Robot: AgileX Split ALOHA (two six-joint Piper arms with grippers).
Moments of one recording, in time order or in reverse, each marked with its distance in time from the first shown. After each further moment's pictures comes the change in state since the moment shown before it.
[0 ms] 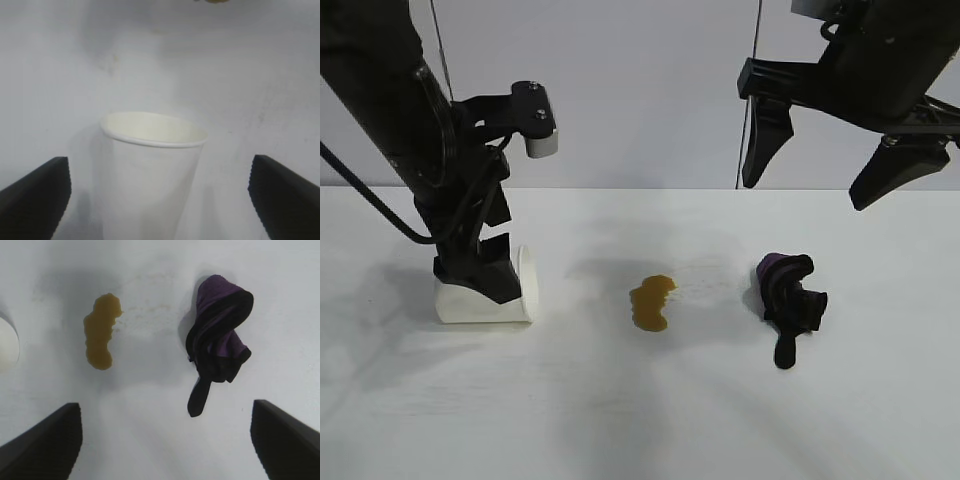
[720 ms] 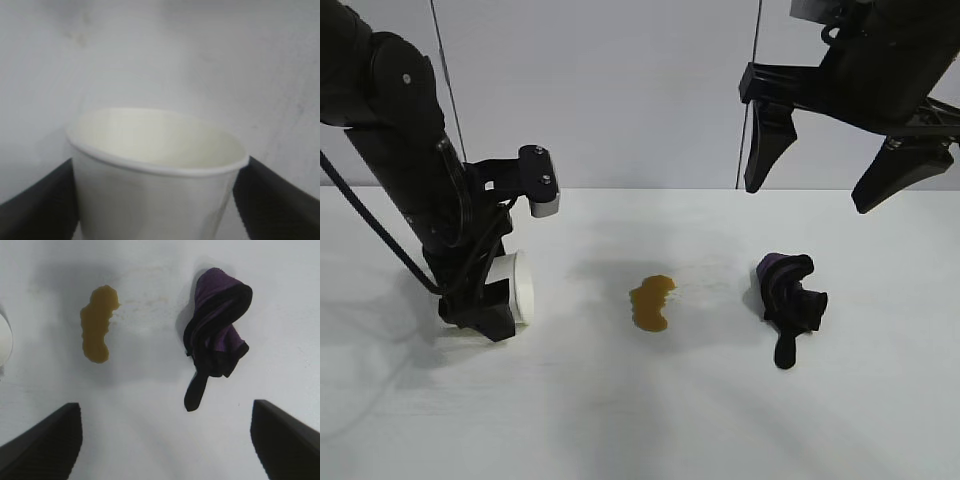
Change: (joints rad) left arm 0.016 0.119 -0.001 0.026 -0.052 -0.002; right arm 0.000 0.000 0.000 0.000 0.012 -0.014
